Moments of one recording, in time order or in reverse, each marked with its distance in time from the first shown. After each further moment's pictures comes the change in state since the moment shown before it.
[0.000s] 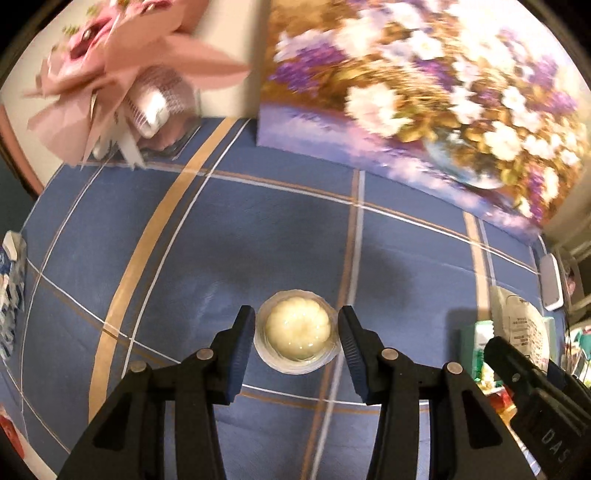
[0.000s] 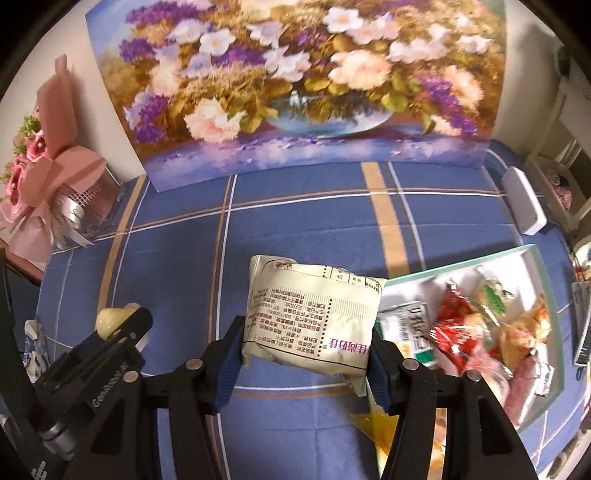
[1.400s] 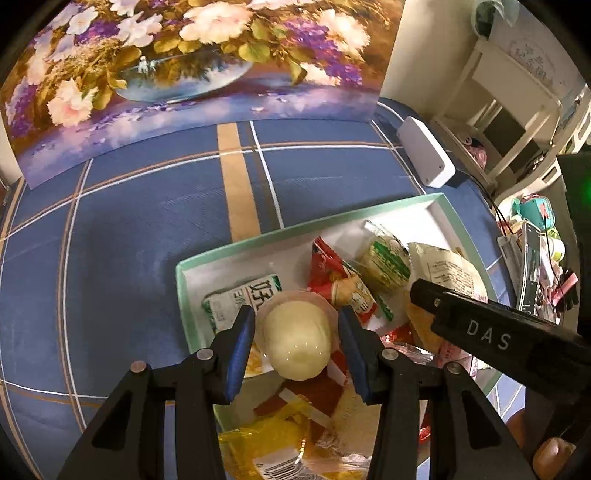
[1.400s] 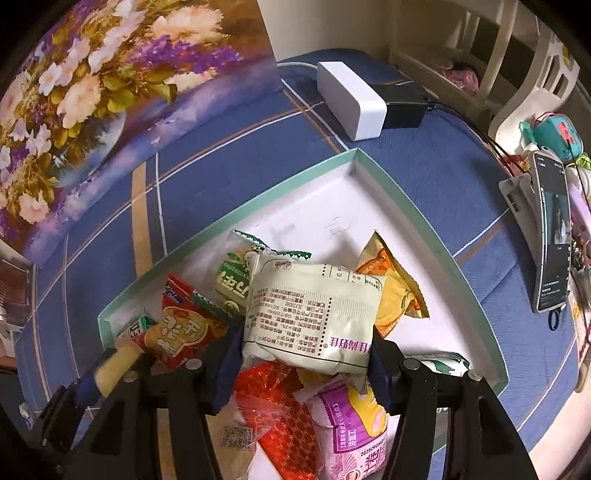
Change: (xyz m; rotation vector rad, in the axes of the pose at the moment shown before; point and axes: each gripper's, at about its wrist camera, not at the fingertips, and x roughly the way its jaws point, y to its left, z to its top) left arm 0.032 -0.232 -0.070 0.405 0.126 -0.286; right arm 0.037 -0.238 -0.018 0.355 0.123 -0.128
